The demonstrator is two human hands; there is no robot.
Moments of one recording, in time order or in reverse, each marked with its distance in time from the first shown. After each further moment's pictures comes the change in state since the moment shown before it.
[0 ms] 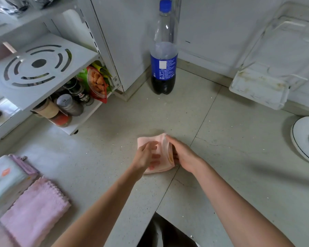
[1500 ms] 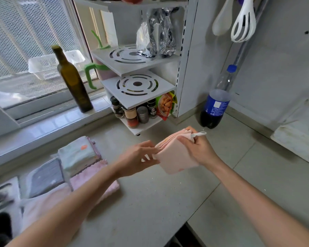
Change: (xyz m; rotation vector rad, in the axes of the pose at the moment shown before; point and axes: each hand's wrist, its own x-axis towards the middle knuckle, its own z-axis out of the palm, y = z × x) left_hand -0.128 0.013 -0.186 0.829 0.087 1.051; right_hand -0.113 -0.082 0.117 -0.564 -0.190 -0.944
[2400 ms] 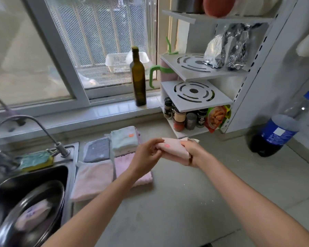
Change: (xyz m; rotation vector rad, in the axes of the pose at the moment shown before) left_hand -0.070 0.013 -0.018 -0.180 0.670 -0.659; right_hand 0.059 -0.041 0.132 0.437 -0.213 0.787
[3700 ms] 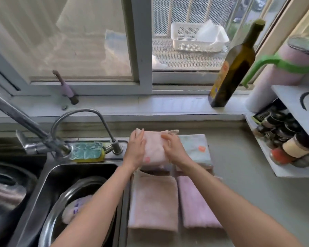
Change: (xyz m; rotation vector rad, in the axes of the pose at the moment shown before) left_hand 0.064 -0.250 -0.208 0.294 0.239 -0.358; right_hand 0.185 0.062 0.304 -0.925 -0.228 -0.672
